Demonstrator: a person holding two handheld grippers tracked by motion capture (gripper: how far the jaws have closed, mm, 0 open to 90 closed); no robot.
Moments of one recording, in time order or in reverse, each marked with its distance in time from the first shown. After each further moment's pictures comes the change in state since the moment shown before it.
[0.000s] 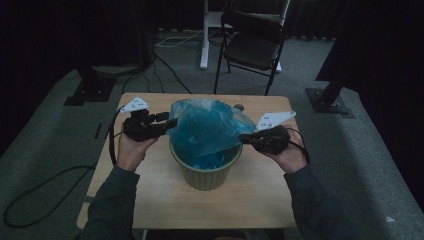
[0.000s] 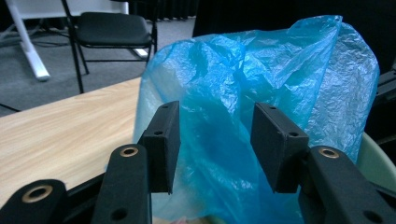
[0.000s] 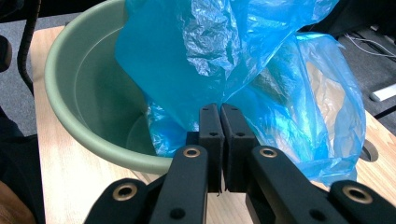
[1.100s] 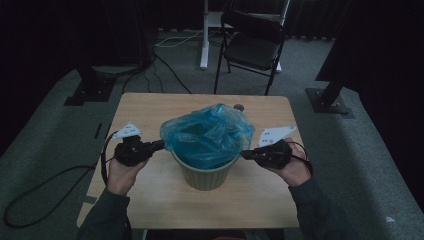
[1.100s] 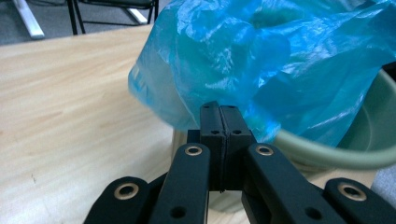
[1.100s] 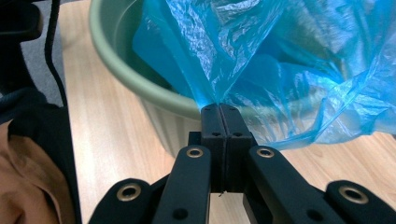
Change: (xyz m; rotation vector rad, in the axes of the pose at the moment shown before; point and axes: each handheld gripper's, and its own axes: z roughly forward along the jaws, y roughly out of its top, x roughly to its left) left arm -0.003 -0.067 -0.025 0.089 0.007 -0.058; right arm 0.022 -0.026 -0.001 0.051 0.073 -0.023
